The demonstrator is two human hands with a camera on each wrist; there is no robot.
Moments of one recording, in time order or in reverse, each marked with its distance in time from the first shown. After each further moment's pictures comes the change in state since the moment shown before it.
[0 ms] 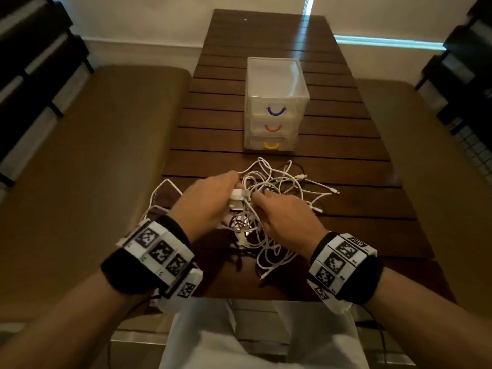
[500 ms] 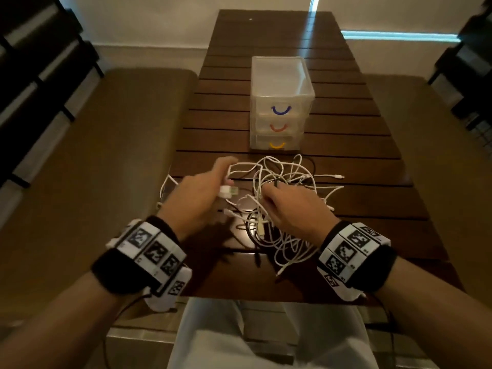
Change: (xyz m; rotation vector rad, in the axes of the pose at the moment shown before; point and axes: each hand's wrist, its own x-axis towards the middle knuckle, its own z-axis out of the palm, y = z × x) left_hand -0.009 -0.012 -0.008 -0.082 0.044 -0.070; right_hand 0.011 0.014 -0.006 -0.037 -0.010 -0.003
